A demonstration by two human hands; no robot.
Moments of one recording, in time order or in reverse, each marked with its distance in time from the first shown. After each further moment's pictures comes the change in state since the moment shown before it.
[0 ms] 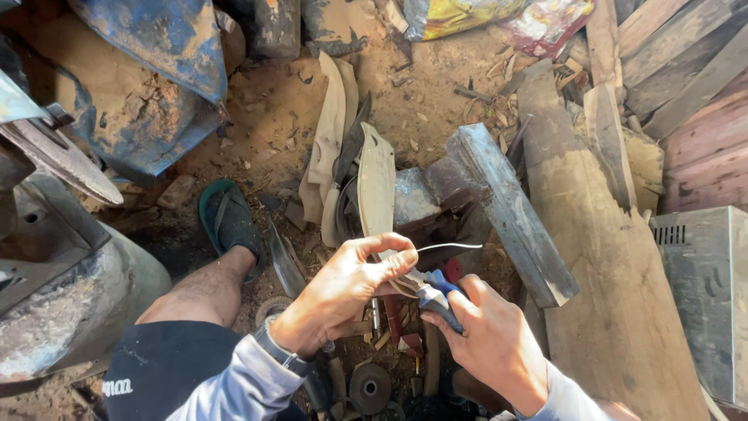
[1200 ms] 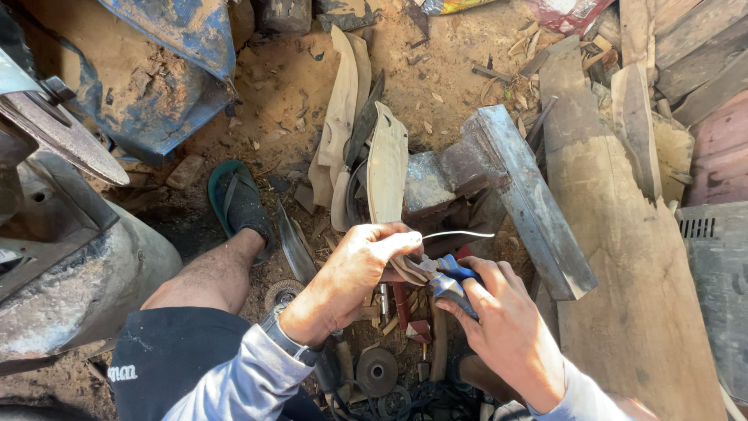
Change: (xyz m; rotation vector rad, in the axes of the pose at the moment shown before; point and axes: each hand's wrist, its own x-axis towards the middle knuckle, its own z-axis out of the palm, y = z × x) left_hand 0.000 0.006 0.002 0.133 0.131 0.021; right_hand 0.006 0.000 -0.001 0.017 -0.027 -0.041
